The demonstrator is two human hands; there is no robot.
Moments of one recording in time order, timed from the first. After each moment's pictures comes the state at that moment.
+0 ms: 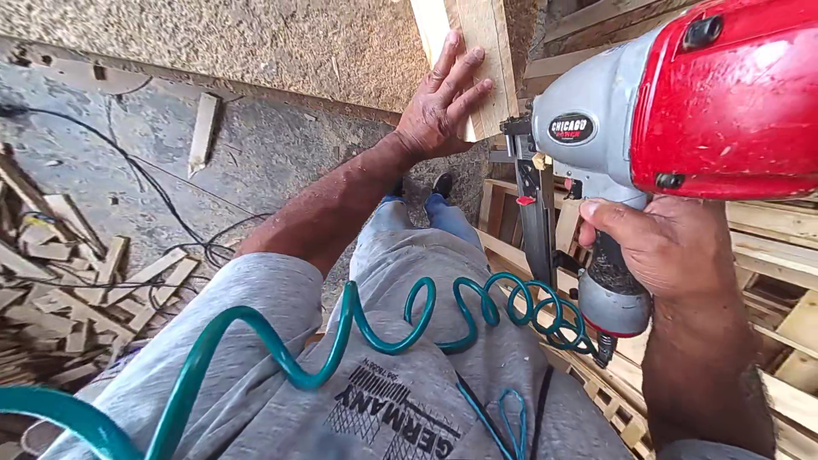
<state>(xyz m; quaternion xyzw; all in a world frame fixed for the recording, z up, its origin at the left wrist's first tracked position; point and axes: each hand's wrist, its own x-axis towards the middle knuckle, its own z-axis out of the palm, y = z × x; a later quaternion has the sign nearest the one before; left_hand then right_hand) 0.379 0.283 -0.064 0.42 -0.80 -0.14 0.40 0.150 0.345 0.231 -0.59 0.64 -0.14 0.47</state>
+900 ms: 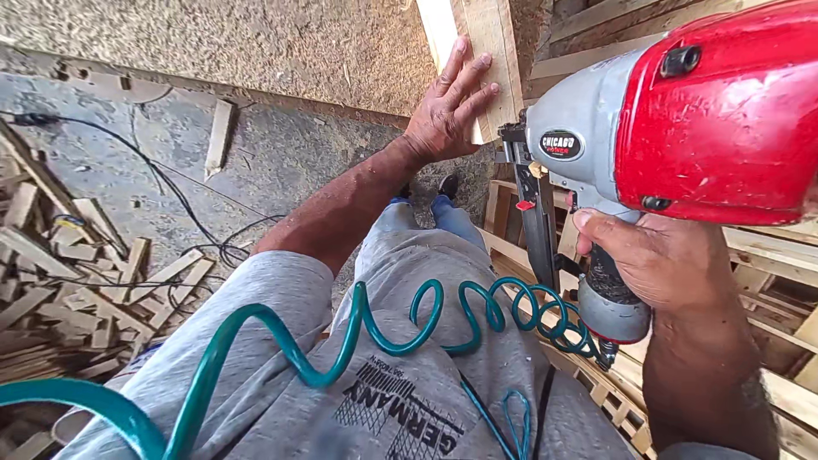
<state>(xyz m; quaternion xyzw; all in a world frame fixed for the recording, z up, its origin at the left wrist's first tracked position) 0.379 0.282 -0.067 0.42 -0.79 -0.14 0.41 0.161 0.354 0.234 -0.62 0.64 -0.11 0.45</state>
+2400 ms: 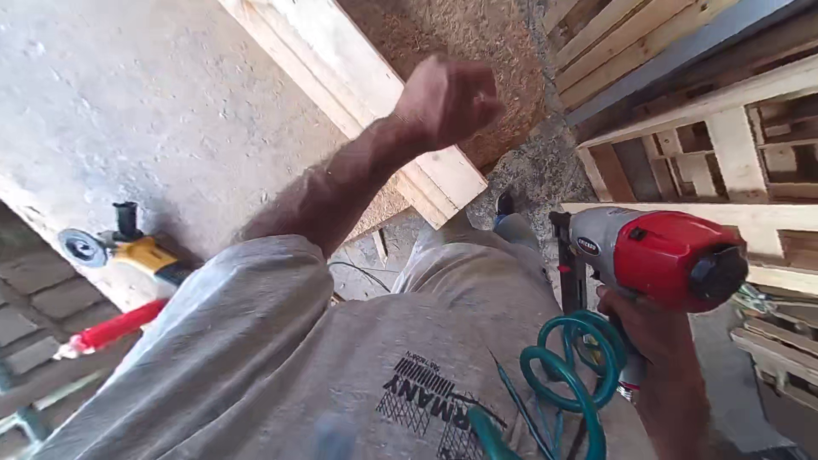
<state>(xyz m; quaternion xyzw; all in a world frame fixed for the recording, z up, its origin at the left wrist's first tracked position) 0.414 0.135 0.101 0.29 -0.90 -0.33 -0.04 0.219 0.535 0.140 -0.19 0.82 -0.27 0.46</state>
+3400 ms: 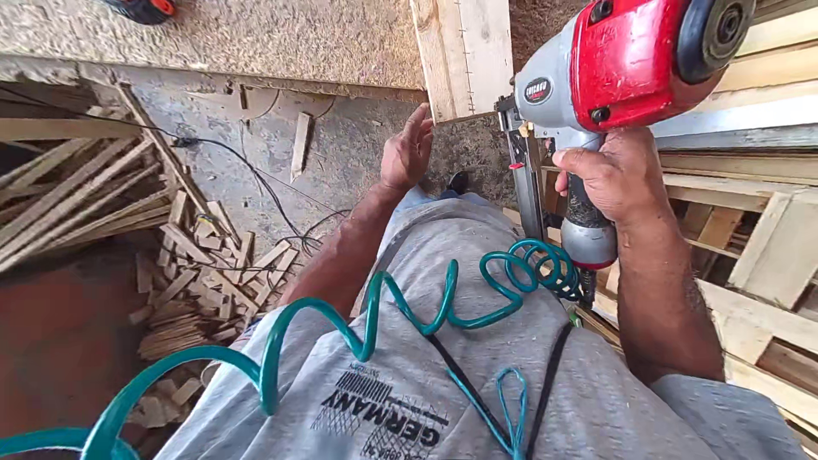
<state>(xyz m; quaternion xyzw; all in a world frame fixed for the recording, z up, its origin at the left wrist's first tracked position) 0.545 0.426 -0.055 0.65 -0.62 -0.37 0.25 0.254 0.391 0.151 -0.56 0.63 -0.18 0.51</state>
